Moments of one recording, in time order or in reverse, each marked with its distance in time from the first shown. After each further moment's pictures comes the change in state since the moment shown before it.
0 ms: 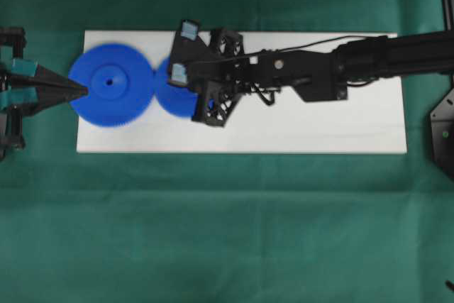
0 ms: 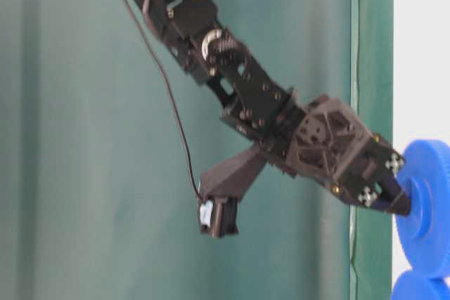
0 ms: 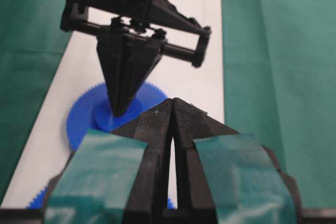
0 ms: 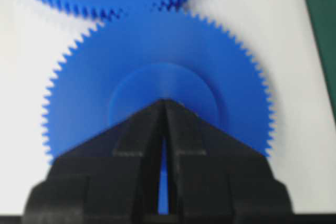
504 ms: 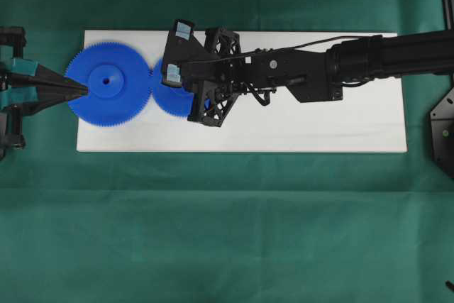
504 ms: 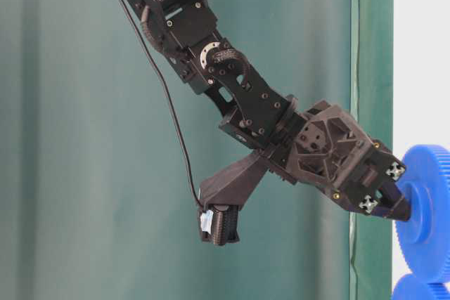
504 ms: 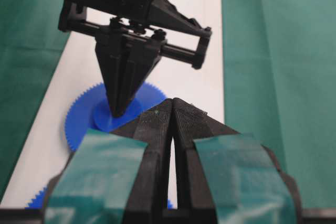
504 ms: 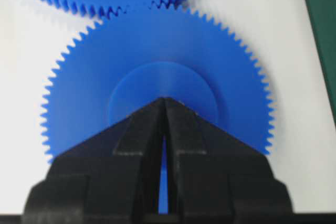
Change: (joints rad) left arm 0.000 0.000 0.000 0.000 0.005 0.000; right arm 0.005 0.006 -0.012 0.000 0.025 0.000
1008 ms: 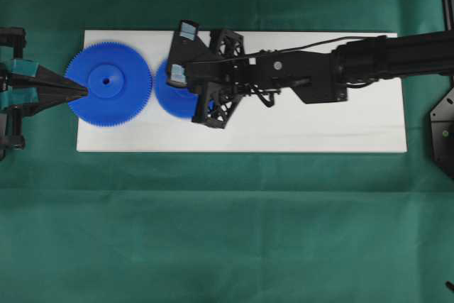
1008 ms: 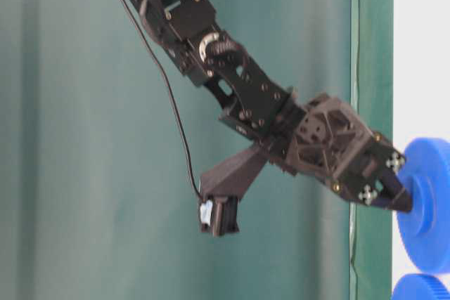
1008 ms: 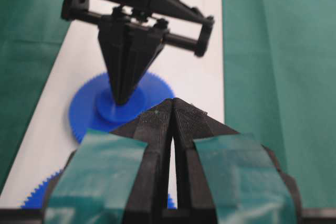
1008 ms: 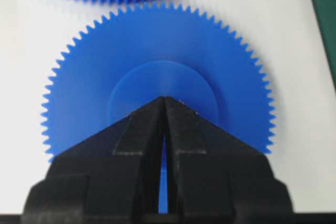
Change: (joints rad) left arm 0.000 0.000 0.000 -0.002 0.018 0.000; right arm 0.003 -0.031 0.051 0.002 -0.002 0.034
